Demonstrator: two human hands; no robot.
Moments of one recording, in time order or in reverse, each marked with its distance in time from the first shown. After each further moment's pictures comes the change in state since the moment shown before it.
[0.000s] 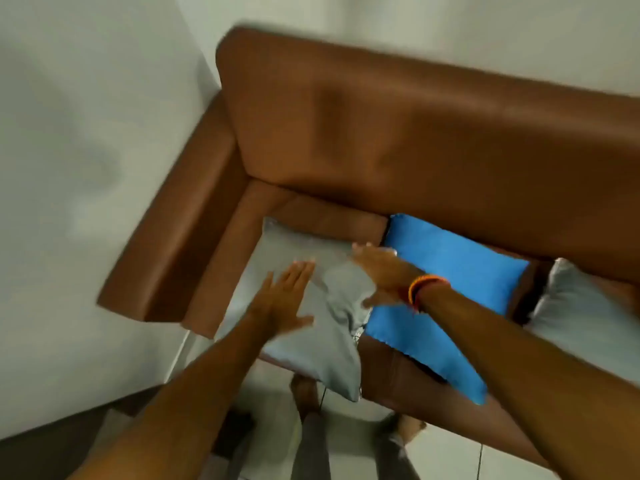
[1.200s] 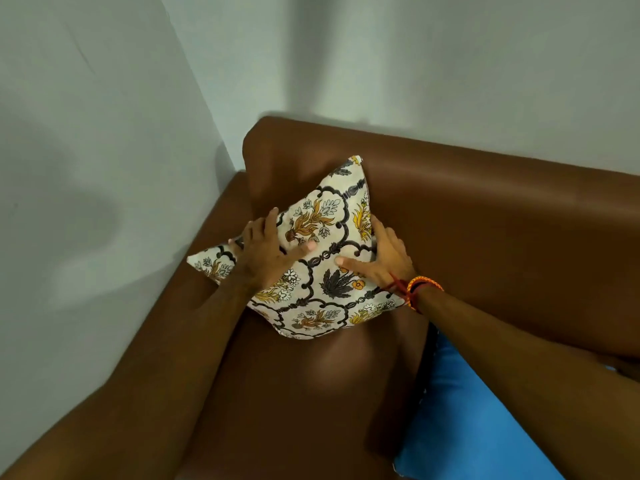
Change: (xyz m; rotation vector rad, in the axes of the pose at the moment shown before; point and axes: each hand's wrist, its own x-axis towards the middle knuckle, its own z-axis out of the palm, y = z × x) left_hand 0.191 -0.157 -0.188 -0.268 0.489 -0.199; right_hand 0.200 -0.014 -0.142 0.675 0.588 0.287
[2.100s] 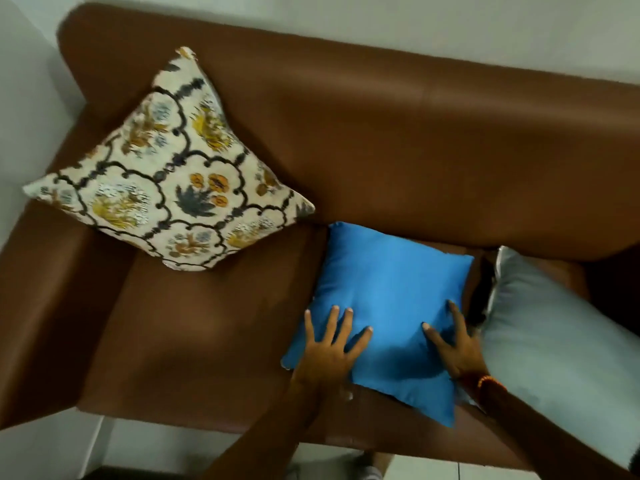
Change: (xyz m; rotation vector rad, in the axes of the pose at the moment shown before) left_hand -0.287 0.173 0.287 0.582 -0.523 0.644; right_hand -0.298 0.351 -0.060 0.213 0.172 0.654
